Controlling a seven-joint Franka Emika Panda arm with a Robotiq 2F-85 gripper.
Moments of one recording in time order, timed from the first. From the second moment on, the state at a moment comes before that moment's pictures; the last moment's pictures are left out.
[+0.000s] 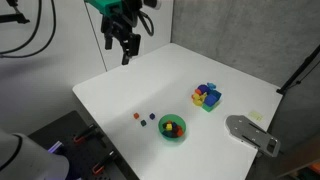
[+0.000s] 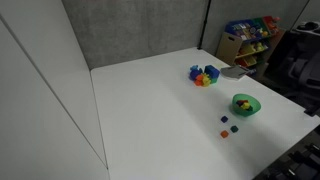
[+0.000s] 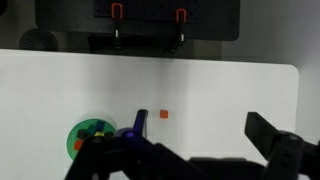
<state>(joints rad) 0.00 -0.36 -0.16 -2.19 0.09 1.52 -0.15</state>
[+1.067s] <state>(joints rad) 0.00 -0.36 -0.08 -2.29 0.09 1.78 -0.15</state>
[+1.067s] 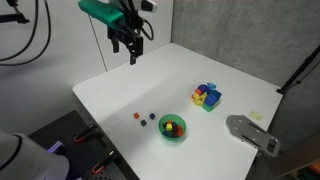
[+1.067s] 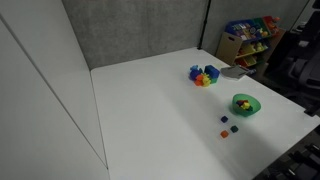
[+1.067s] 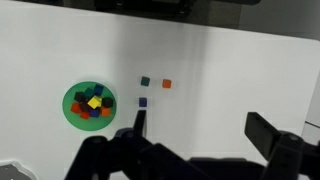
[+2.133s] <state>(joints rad) 0.00 -0.11 -0.02 -2.55 0.04 2.43 0.05</state>
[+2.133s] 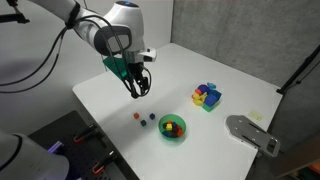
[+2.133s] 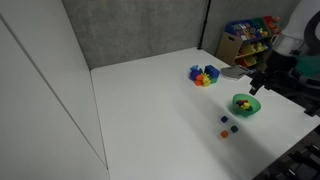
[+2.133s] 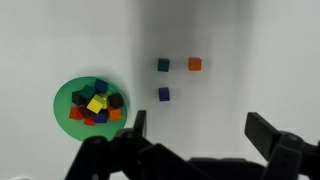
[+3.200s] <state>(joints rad) 0.00 0.38 -0.06 -2.46 -0.12 2.80 0.21</state>
